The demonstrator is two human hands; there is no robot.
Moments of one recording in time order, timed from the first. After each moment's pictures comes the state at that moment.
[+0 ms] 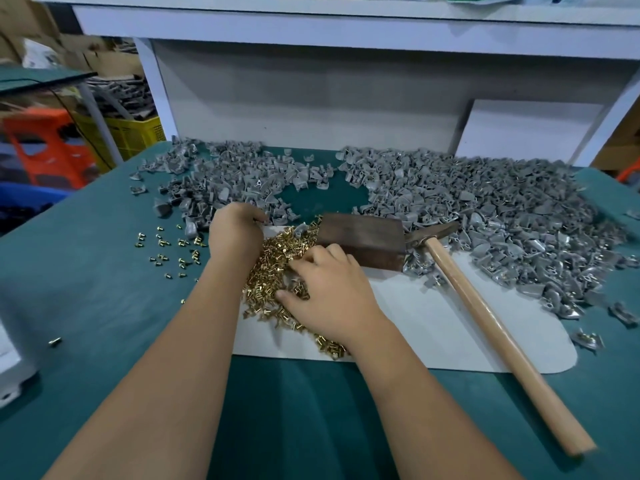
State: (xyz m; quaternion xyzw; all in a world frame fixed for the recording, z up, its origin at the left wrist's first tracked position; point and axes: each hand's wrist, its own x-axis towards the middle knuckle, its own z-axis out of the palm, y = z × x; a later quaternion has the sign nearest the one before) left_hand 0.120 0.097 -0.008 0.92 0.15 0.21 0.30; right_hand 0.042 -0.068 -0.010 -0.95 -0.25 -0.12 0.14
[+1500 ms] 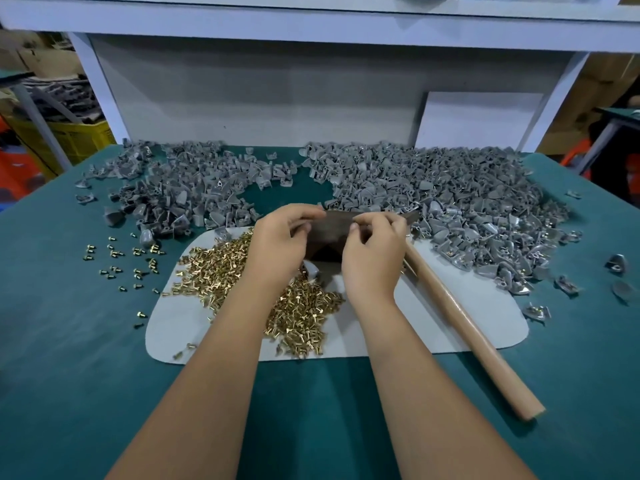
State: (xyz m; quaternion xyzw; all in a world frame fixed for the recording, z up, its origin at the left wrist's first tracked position) left_hand 0.094 0.002 -0.007 0.81 -0.12 0.17 0.55; right_hand 0.070 -0.122 -0.005 -0.82 0.11 -0.31 0.48
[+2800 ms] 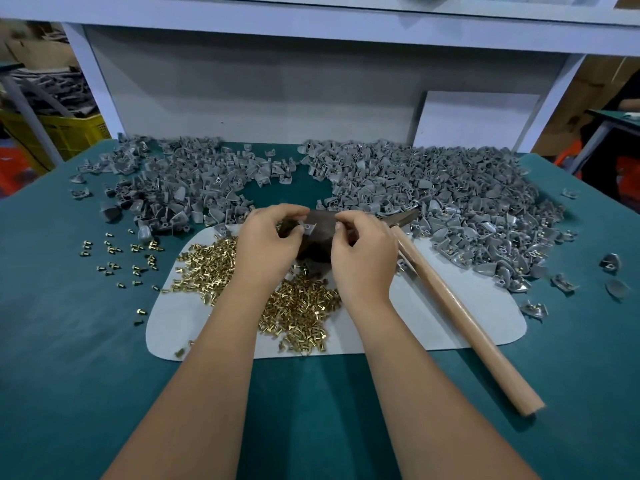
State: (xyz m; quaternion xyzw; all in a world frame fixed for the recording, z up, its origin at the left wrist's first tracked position) left_hand 0.082 0.015 -0.002 0.84 -0.07 0.21 0.49; right_hand 0.057 -0.109 0.000 -0.84 0.03 -0.35 0.42
